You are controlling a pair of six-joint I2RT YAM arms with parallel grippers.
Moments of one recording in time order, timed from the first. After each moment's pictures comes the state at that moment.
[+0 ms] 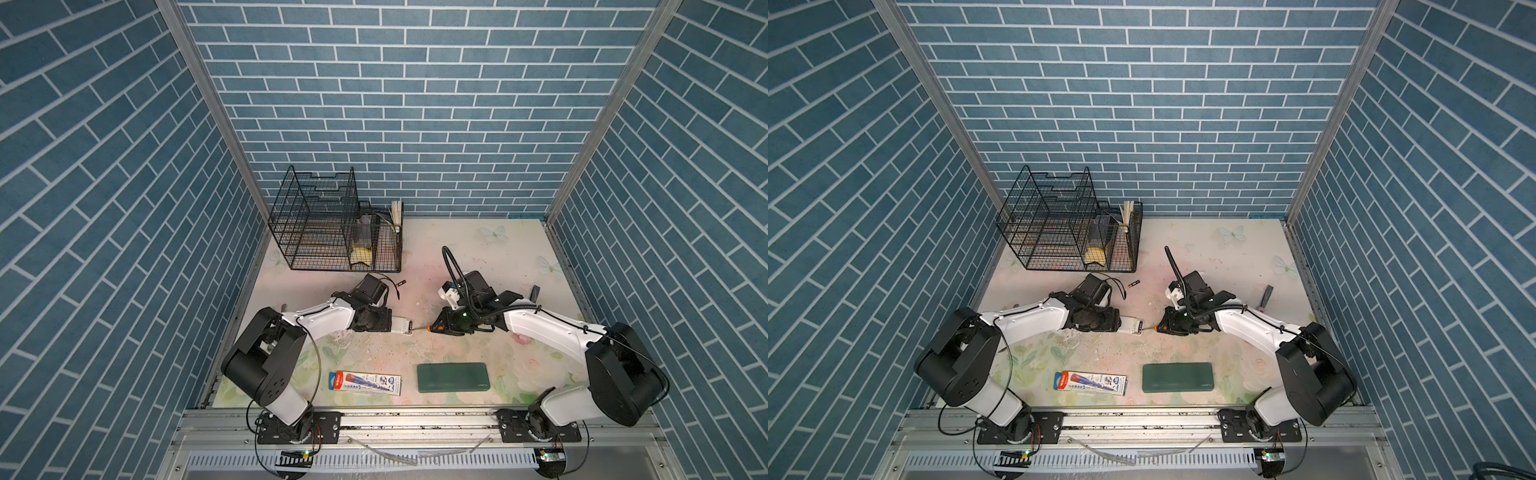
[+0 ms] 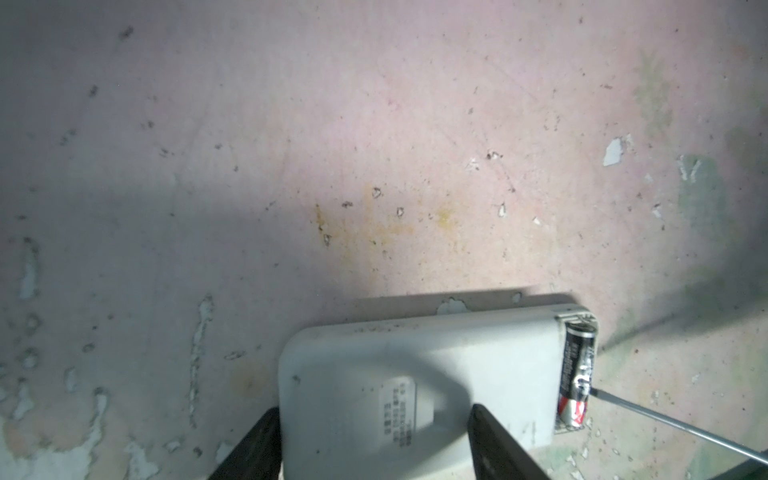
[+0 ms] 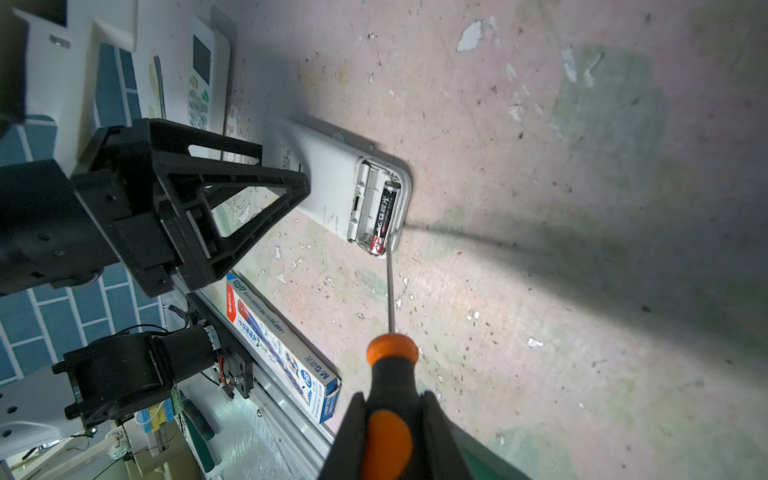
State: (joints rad) left arm -0.58 1.60 0.84 -0.40 0.11 -0.52; right arm 0.67 1.46 0.85 -0.45 -0.52 0.57
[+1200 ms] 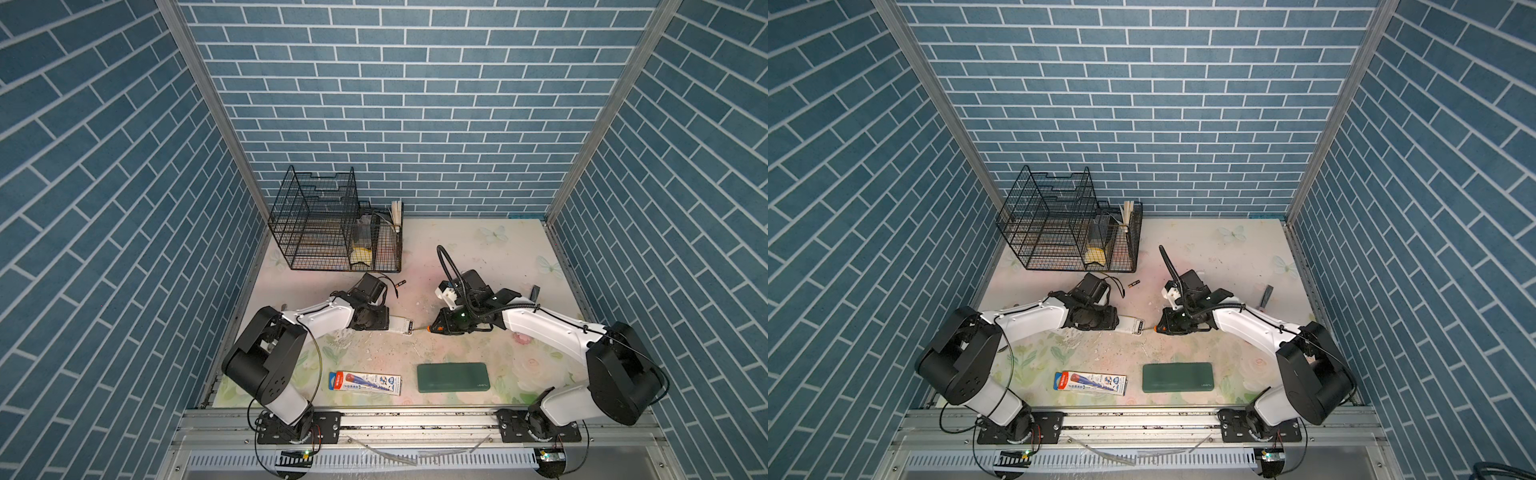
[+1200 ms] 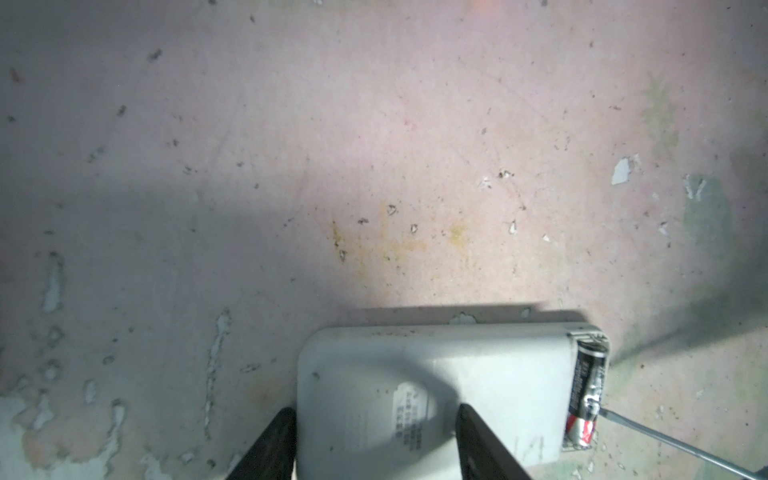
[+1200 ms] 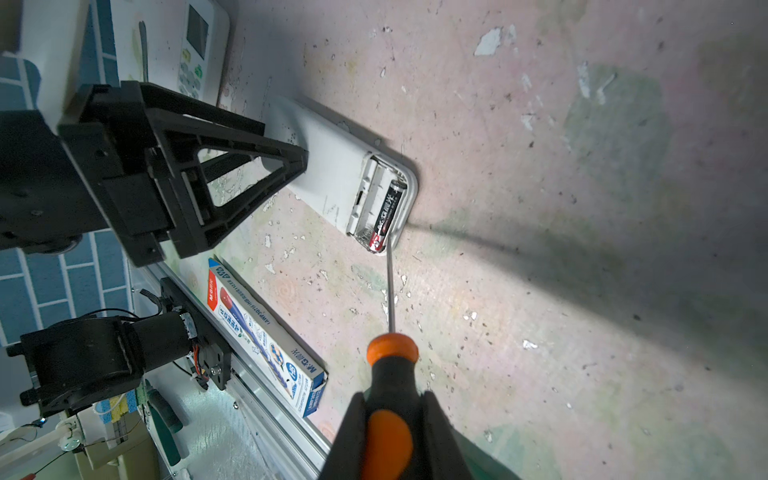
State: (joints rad) left arm -0.57 1.61 0.84 -0.38 0.10 -0.52; right arm 0.69 1.47 0.89 -0.51 -0.48 0.49
